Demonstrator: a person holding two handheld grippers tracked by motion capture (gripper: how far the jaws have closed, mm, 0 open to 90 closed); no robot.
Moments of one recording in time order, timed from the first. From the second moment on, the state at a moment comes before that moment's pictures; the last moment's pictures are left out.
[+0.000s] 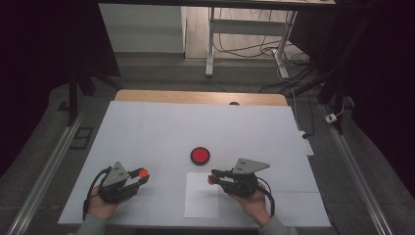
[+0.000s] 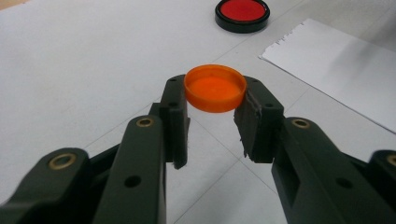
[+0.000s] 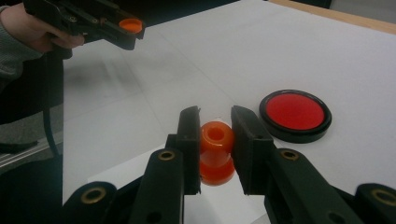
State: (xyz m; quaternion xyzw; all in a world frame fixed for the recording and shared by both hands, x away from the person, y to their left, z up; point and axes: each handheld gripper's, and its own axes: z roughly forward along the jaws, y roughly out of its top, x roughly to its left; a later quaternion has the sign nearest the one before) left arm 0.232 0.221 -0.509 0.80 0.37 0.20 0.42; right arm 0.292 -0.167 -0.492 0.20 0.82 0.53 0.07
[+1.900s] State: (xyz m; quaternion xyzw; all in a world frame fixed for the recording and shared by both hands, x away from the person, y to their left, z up) left arm 0.232 0.218 -0.510 0.81 0.37 0.20 0.41; right arm 0.300 -0.139 -0.528 0.19 0.86 0.46 0.09
